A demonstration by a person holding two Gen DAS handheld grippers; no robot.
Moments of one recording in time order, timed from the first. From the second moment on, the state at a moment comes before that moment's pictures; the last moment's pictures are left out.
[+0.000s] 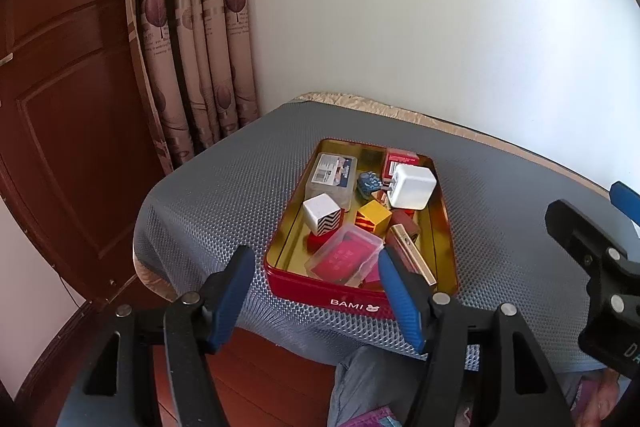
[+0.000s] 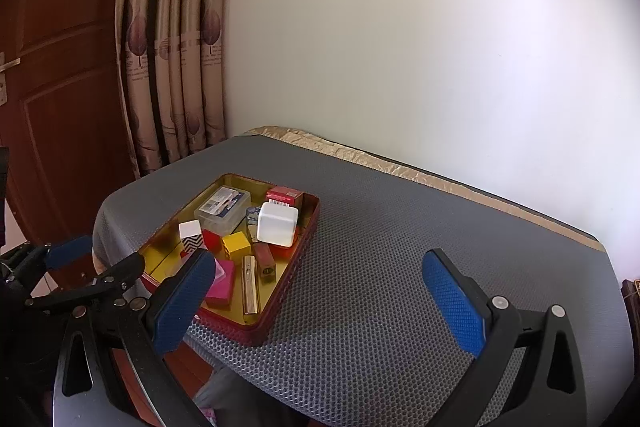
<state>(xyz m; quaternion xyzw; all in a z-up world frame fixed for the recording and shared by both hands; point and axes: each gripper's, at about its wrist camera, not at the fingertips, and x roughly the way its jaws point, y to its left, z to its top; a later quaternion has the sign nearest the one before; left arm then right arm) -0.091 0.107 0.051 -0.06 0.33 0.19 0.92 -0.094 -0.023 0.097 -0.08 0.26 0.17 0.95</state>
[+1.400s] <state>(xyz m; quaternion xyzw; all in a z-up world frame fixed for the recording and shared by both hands) -0.086 0.116 0.043 -0.08 0.35 0.20 0.91 -0.094 -0.014 0.083 -0.10 0.29 0.18 0.94</state>
